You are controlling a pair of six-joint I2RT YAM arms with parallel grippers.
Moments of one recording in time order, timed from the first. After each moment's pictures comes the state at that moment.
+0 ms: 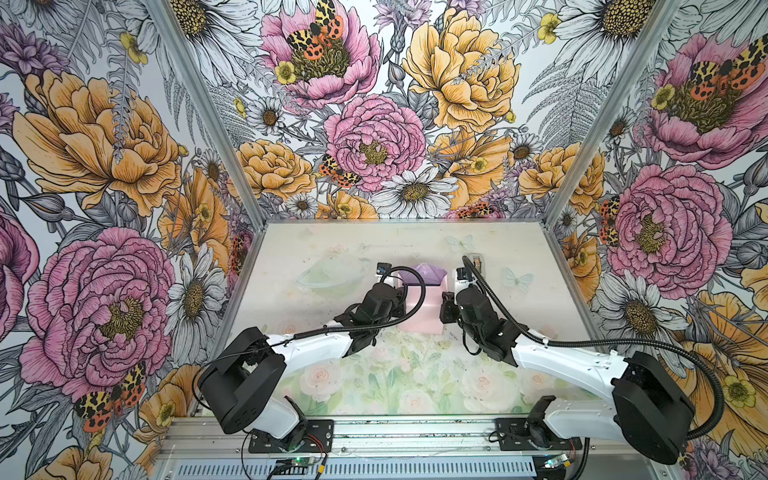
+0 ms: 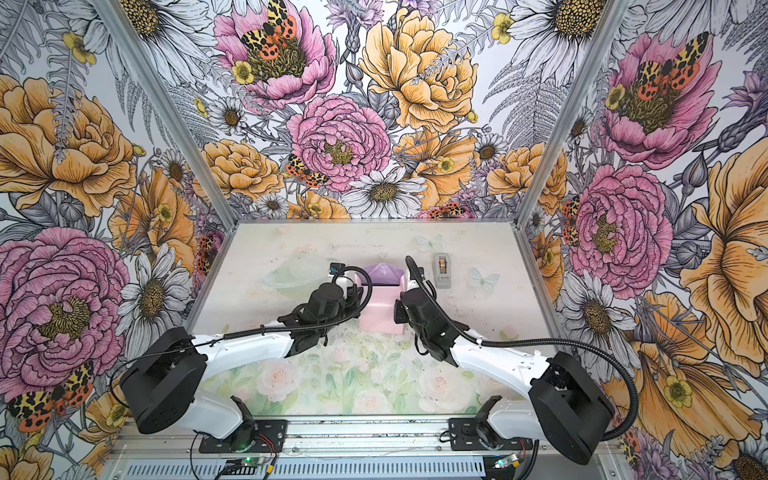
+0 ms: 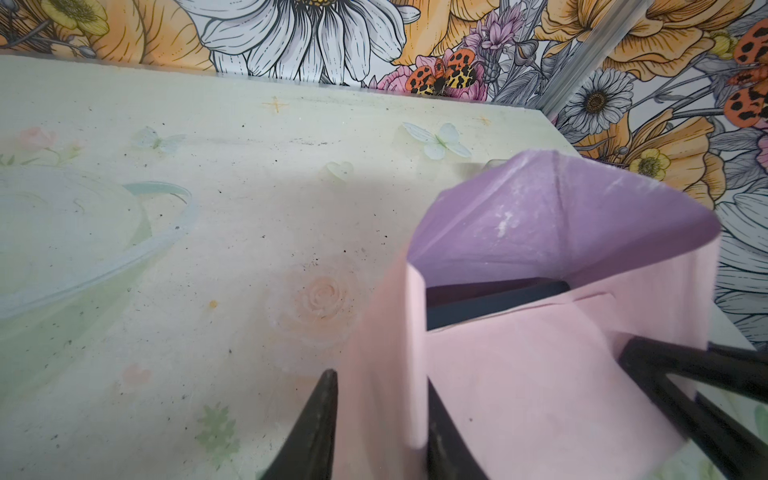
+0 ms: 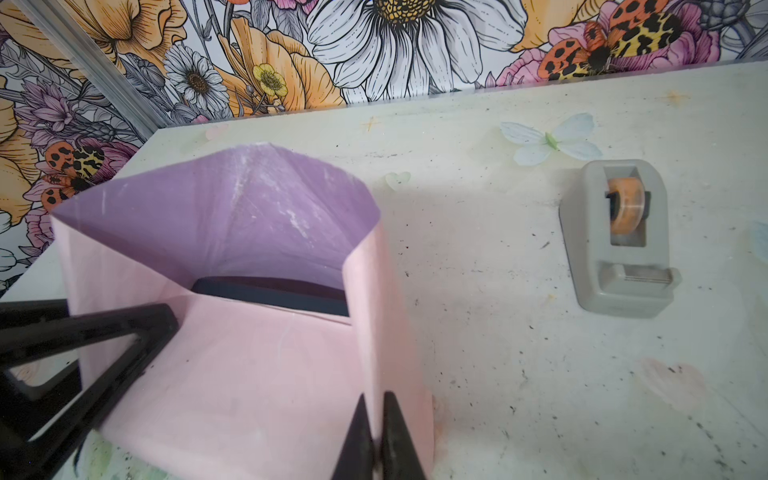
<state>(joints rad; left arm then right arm) -0.79 1.48 0.74 0.28 -0.31 -0.47 0.72 1.27 0.64 0.09 0.31 0.46</state>
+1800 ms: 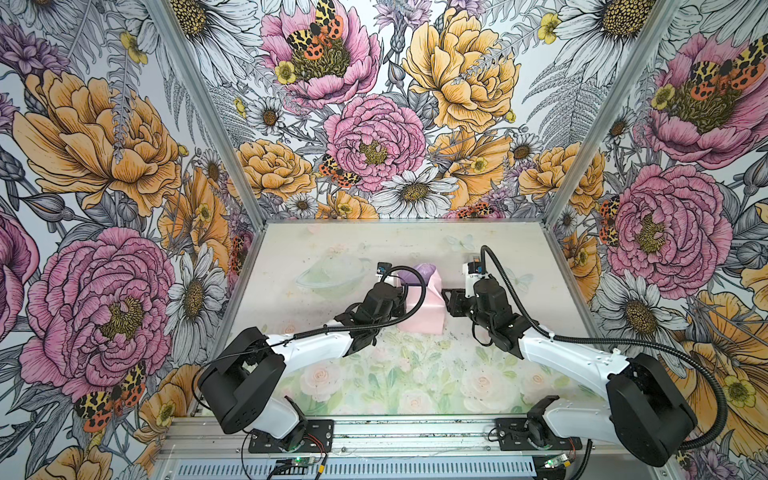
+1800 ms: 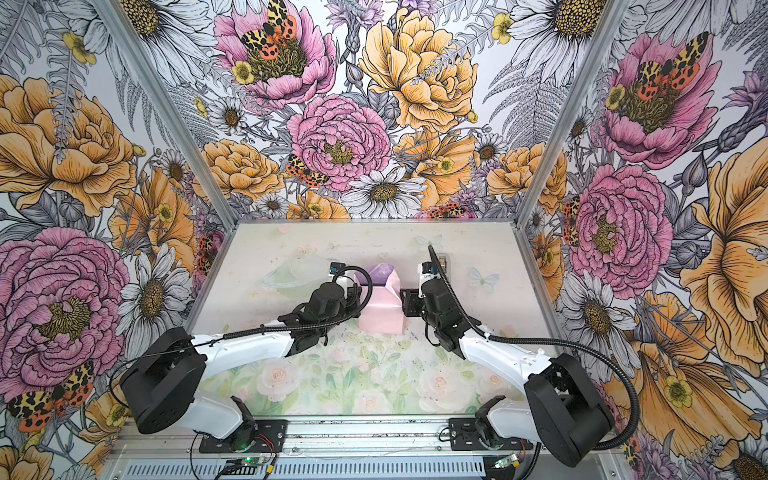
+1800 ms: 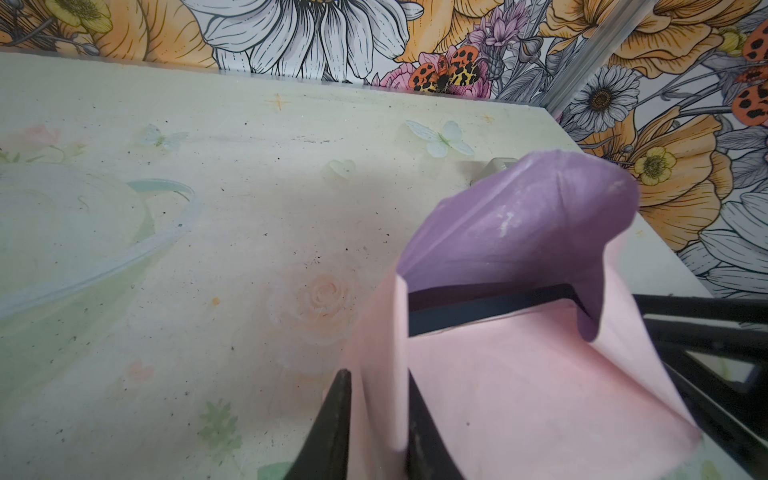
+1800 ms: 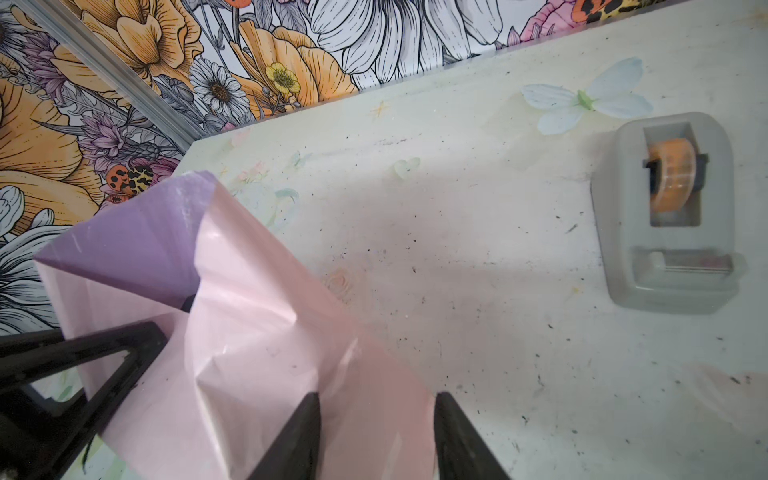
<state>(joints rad) -0.80 1.48 0.75 0.25 -0.32 -0.47 0.54 1.28 0.61 0.15 0.02 0.49</state>
